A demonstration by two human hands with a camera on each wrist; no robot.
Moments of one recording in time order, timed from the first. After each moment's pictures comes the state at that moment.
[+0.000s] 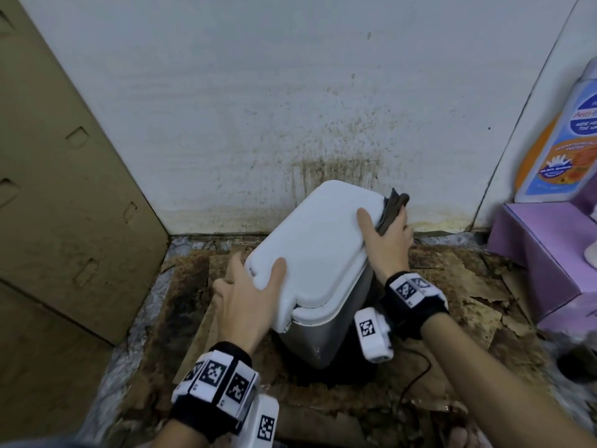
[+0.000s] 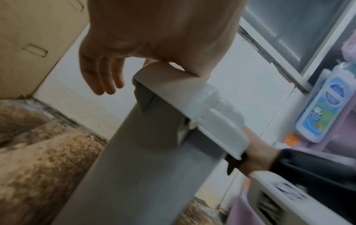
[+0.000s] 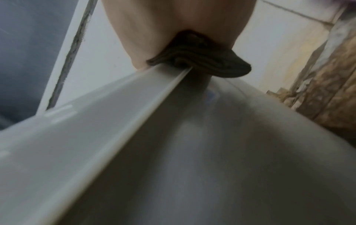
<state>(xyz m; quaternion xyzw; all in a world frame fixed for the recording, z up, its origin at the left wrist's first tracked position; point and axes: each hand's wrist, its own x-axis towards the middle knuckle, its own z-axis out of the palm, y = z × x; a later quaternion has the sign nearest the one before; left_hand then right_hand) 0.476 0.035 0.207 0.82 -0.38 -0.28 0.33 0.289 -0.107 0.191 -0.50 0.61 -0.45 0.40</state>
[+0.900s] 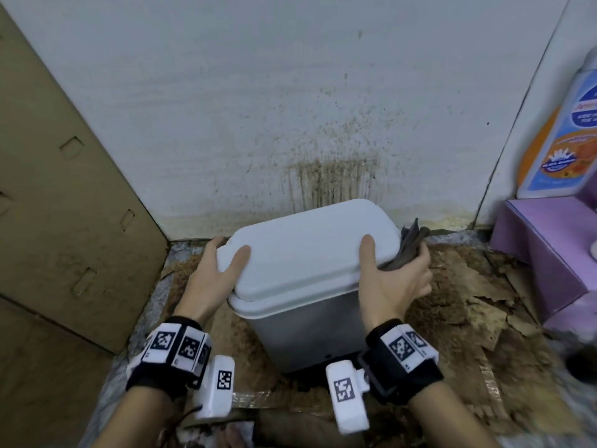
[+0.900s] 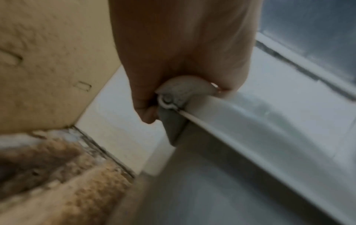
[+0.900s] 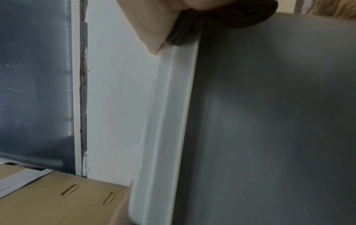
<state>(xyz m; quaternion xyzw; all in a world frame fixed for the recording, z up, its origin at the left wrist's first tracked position) 0.547 0.000 0.207 0.76 -0.42 -0.33 0.38 0.300 -0.045 0.184 -0.35 0.66 -0.58 0.33</state>
